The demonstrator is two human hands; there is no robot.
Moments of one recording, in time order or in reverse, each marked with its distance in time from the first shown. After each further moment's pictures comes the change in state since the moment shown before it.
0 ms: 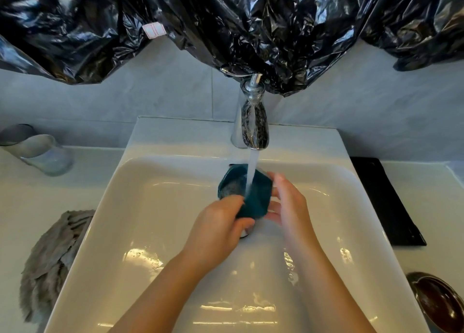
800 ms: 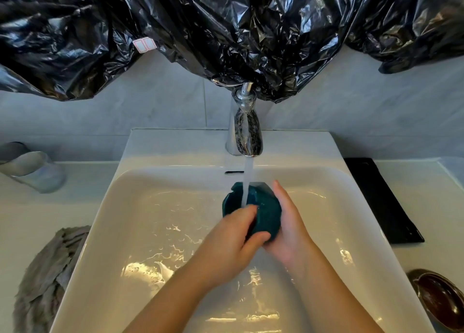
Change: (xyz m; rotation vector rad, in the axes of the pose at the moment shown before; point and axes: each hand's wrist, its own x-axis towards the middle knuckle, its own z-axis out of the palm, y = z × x) left_hand -0.003 0.007 0.008 -0.141 -0.080 0.191; right_hand -0.003 0.005 0.000 0.601 -0.196 0.444
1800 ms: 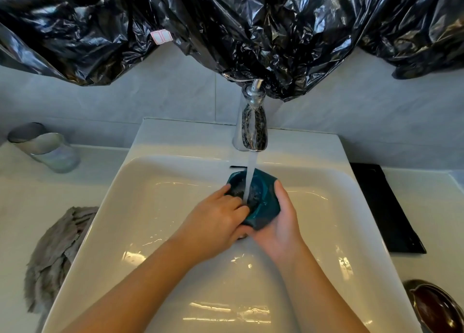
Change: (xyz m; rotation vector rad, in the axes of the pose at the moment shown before) left_hand 0.007 -0.021 -0.022 0.704 -0.091 0.208; right_hand 0.007 0.007 -0.003 0.124 -0.099 -0.060
